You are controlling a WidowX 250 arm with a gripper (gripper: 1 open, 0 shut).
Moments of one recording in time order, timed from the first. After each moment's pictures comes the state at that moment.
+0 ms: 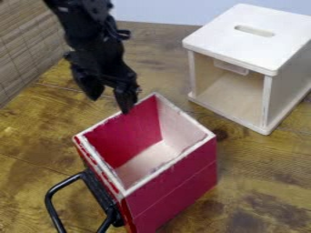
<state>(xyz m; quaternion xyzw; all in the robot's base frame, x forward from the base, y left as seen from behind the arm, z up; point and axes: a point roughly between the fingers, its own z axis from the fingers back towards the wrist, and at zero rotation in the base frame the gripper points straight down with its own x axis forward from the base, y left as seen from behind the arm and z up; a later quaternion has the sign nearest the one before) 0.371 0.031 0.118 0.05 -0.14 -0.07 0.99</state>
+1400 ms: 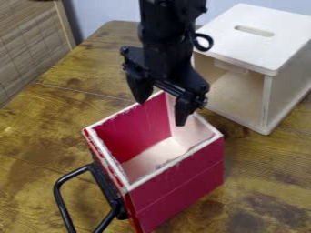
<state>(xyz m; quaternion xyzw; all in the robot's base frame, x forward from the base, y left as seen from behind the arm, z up) 0.354 -0.045 0.138 0.10 -0.12 -0.09 0.98</state>
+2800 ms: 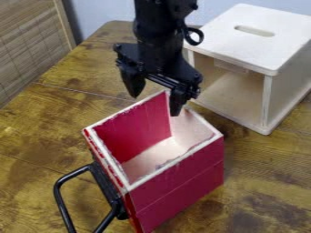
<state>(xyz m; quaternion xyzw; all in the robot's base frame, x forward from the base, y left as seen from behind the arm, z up) 0.373 -0.027 0.129 0.11 -0.12 -0.04 0.99</state>
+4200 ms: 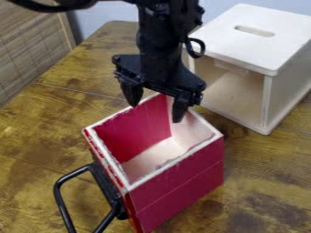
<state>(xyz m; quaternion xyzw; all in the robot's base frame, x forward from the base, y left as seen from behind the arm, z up) 0.365 -0.032 0.123 0.12 -0.13 0.02 0.98</state>
